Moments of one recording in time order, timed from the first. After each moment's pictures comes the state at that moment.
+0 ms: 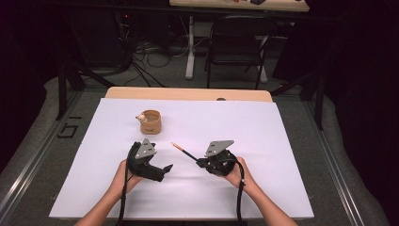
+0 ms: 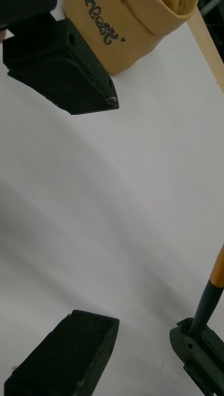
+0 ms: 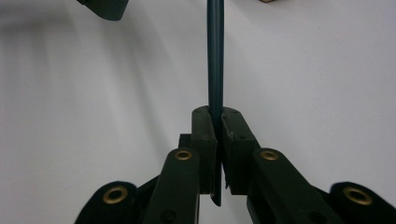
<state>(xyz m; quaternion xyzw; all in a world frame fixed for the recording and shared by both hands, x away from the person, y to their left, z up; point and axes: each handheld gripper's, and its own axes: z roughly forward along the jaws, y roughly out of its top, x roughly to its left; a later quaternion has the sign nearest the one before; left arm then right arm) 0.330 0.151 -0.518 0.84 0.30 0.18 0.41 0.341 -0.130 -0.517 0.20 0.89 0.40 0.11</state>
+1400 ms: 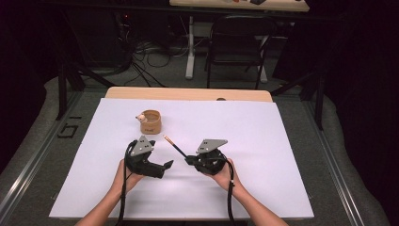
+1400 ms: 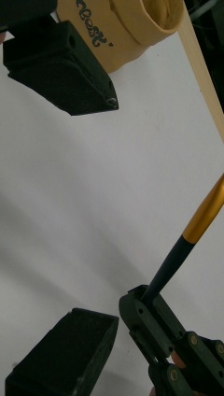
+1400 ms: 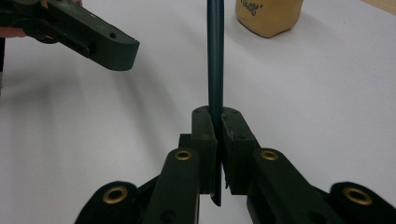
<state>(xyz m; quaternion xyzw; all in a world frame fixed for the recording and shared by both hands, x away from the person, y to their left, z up) 0.332 0.155 -0.512 0.82 0.31 0.17 0.46 0.342 -0.101 -0.521 0.24 0.85 0.46 0.10</state>
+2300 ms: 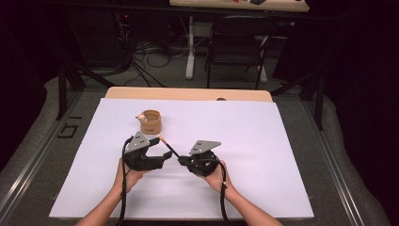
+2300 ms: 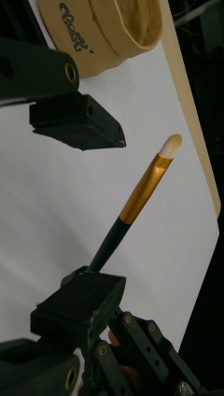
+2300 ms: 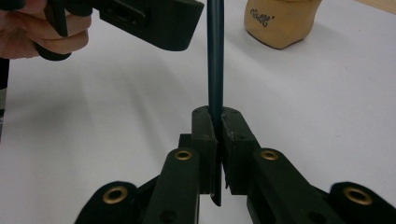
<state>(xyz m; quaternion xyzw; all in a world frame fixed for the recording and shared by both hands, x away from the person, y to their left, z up) 0.335 0.157 -0.504 0.78 0.33 0.16 0.51 0.340 -0.081 -0.528 0.25 0.84 0.48 0.10</state>
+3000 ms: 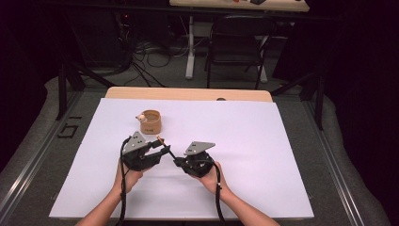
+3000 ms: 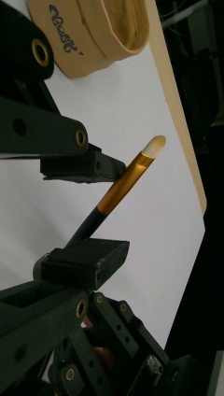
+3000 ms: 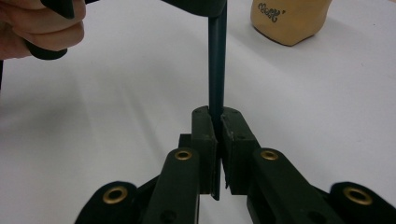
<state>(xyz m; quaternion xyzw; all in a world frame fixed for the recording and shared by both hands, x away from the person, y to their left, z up) 0.333 0.160 -0.501 0.77 0.33 0.17 0.53 0.340 -0.066 -0.534 0.26 0.84 0.47 0.10</state>
